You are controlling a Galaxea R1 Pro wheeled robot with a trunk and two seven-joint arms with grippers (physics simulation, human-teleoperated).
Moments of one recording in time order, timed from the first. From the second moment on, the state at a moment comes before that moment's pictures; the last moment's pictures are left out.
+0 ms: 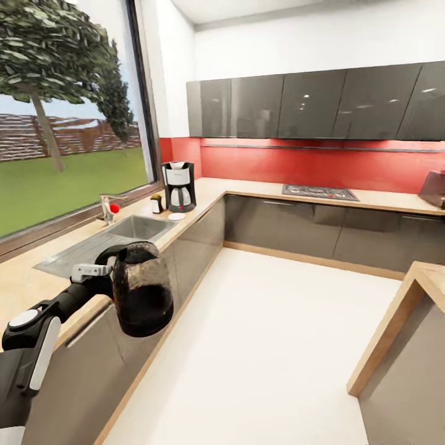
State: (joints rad) left arm -0.45 0.22 0.25 -1.49 0.10 0.41 -0.42; right arm -0.40 -0.05 0.41 -0.03 -0.62 0.00 -0.08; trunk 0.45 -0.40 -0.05
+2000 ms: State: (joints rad) left arm -0.45 0.22 0.25 -1.46 0.10 0.41 -0.42; right arm -0.40 -0.04 0.42 -0.03 -0.61 0.00 -0.08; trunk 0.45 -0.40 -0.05
